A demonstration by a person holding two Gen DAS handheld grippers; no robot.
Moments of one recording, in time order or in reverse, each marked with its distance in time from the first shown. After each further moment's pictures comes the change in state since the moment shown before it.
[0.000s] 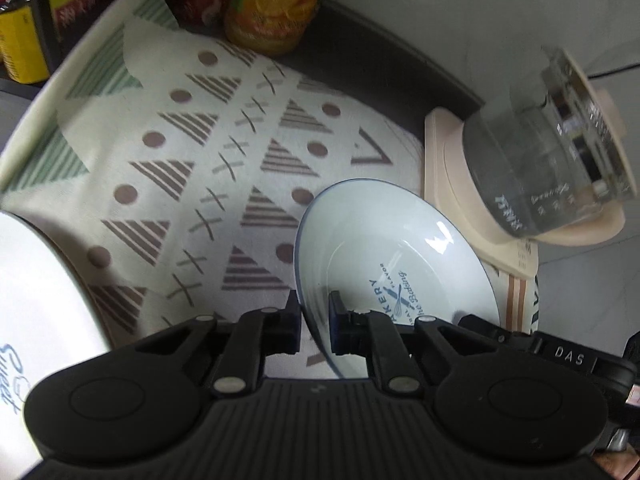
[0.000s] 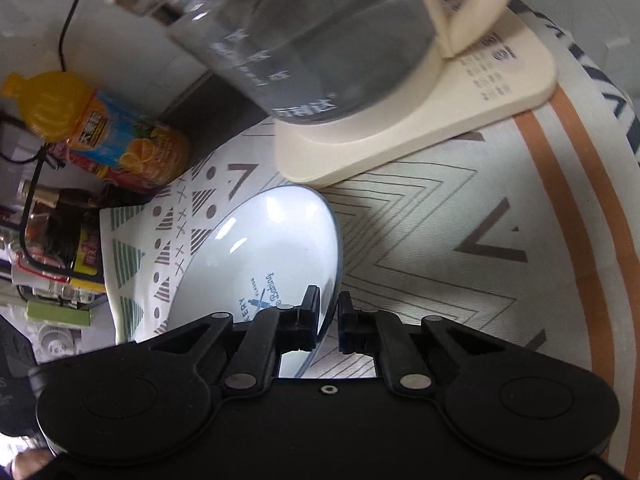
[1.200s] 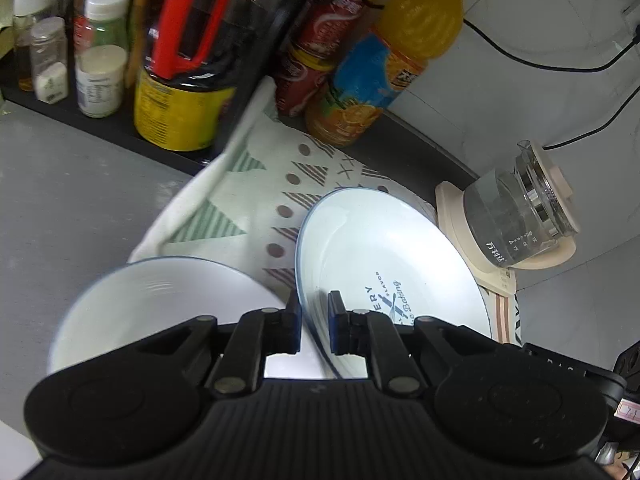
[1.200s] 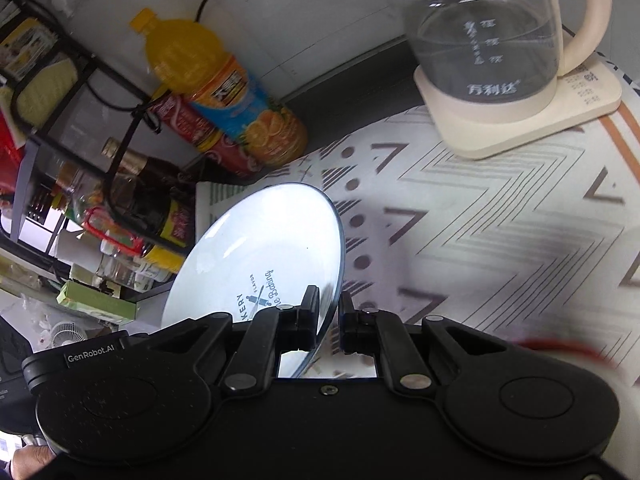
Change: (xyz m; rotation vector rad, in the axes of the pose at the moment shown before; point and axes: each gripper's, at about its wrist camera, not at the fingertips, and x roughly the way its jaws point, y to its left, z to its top) left arm -0.118 0.115 -0.006 0.032 -0.146 -0.083; right arm -0.013 0.134 -0.084 -0.057 -0.157 0.038
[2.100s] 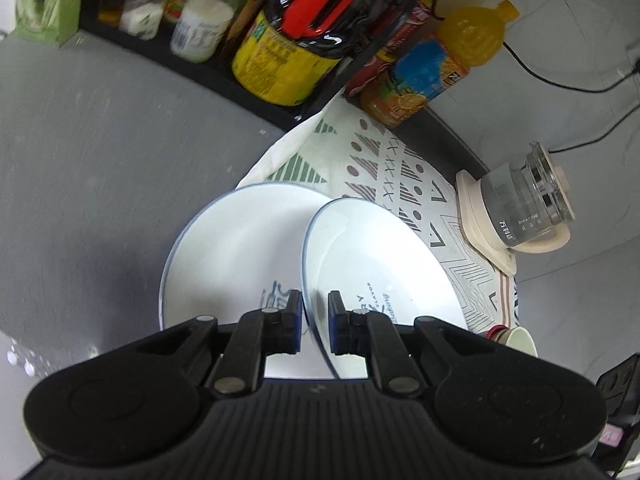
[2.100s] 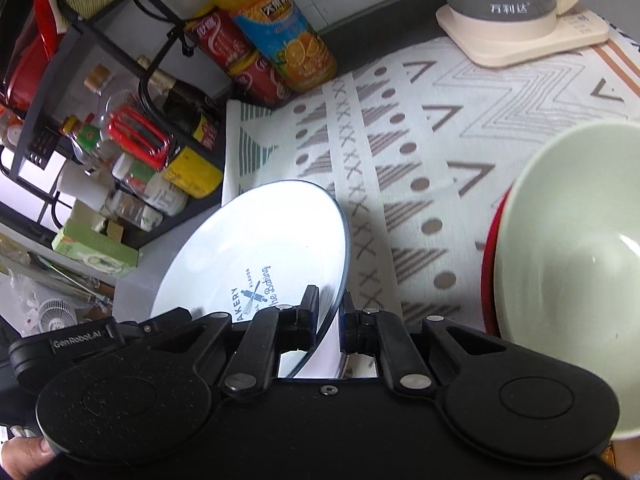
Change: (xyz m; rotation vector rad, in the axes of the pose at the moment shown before) left arm -0.045 0.094 -0.049 -0.102 0.027 -0.062; right arm -0.005 0.049 -0.101 -0.006 0.022 -0.053
